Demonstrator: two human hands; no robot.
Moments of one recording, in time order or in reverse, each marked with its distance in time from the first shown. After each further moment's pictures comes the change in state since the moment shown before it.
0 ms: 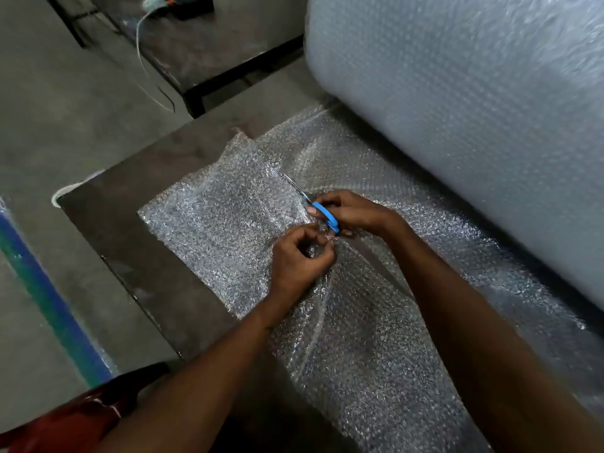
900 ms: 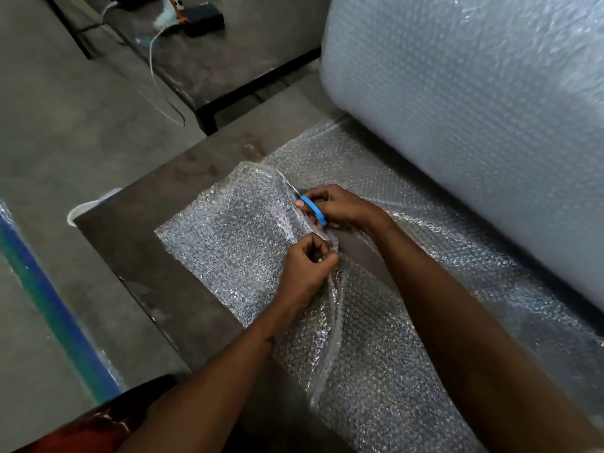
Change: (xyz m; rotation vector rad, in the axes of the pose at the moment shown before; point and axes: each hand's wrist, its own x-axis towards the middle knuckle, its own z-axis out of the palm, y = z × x) left_hand 0.026 0.005 -0.021 -0.163 -0.168 -0.280; right_hand 0.065 -0.035 0.014 0.110 0.082 0.027
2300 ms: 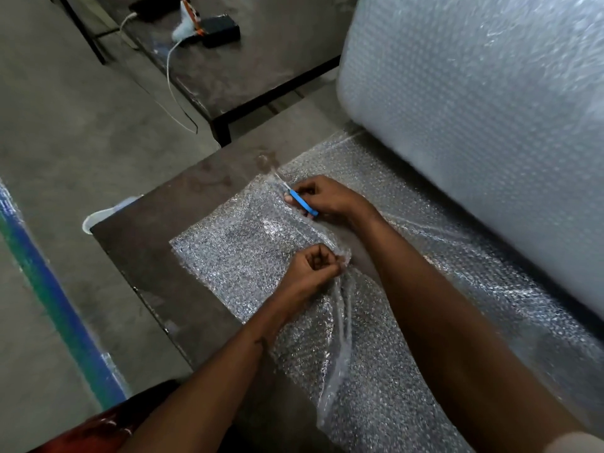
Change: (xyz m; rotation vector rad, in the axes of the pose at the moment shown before) left_hand 0.012 0.017 -0.035 -0.188 -0.255 -0.182; right_hand 0.056 -0.031 0.015 -0.204 0.033 -0.063
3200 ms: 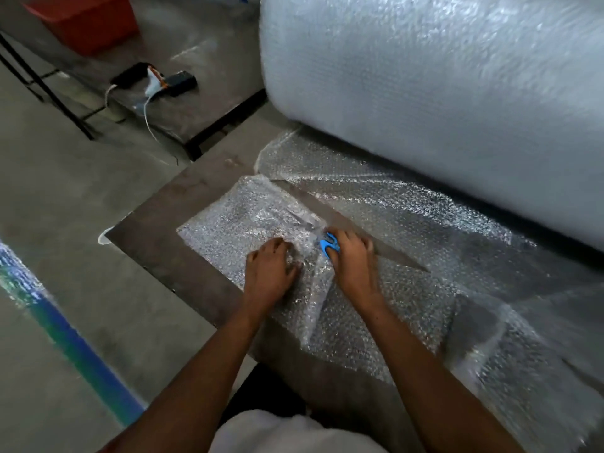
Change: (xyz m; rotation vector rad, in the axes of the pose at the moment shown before) left_hand -0.098 -0.048 0.008 1.498 0.221 0.369; right_hand -0.294 0.087 0.104 -0.488 0.903 -0.092
